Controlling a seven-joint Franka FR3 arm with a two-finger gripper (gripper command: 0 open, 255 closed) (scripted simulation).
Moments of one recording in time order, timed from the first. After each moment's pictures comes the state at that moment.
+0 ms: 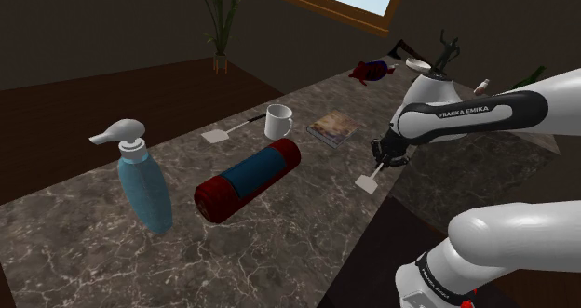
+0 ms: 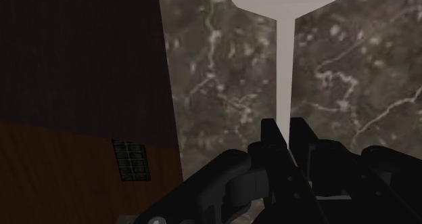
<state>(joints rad) -0.40 -0.55 0.10 -2.87 -0.01 2.36 1.04</state>
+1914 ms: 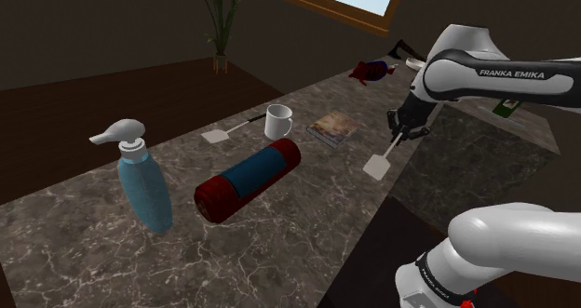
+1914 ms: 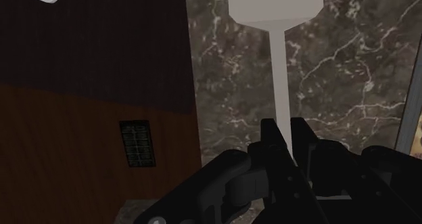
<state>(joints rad) -0.39 -0.71 0.08 -2.66 0.00 1.98 1.02</state>
